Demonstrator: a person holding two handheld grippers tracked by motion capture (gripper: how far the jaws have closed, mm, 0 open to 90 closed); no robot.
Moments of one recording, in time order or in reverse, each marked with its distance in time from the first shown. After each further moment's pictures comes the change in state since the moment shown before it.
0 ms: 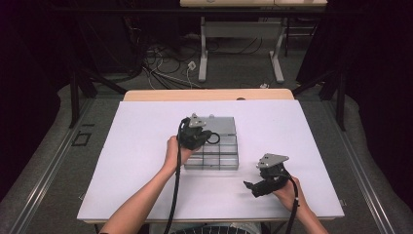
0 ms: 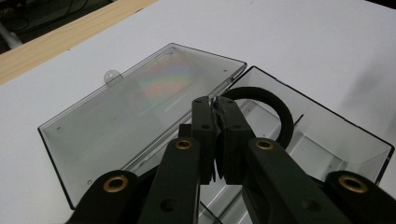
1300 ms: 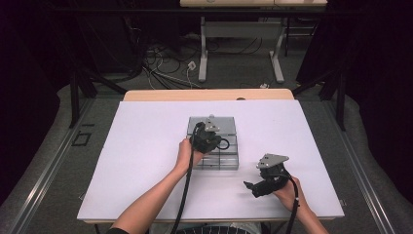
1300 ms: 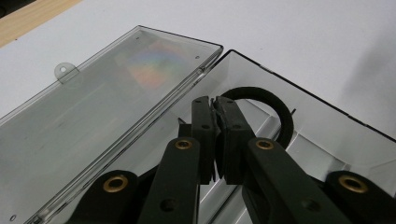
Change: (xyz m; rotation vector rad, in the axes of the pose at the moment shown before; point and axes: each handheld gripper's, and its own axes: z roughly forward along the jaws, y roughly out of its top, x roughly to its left) left arm -0.021 0.001 0.037 0.088 -0.028 0.047; right arm 0.000 0.000 0.000 0.004 0.004 -0.002
